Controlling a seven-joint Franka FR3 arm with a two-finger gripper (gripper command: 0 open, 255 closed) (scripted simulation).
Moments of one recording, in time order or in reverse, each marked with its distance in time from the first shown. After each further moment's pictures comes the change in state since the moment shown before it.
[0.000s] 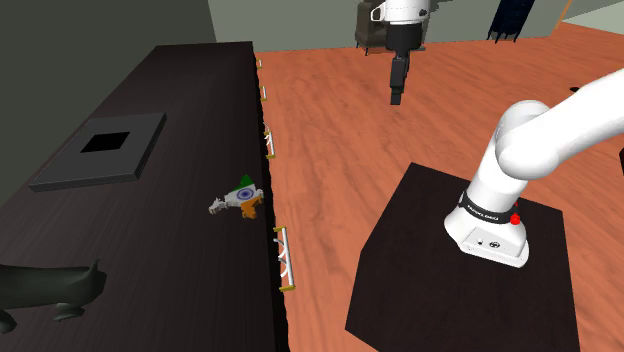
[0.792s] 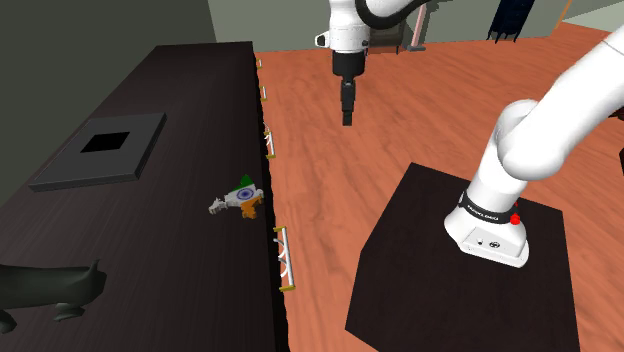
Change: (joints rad) arm 0.075 0.345 0.065 0.110 -0.003 0.281 -0.131
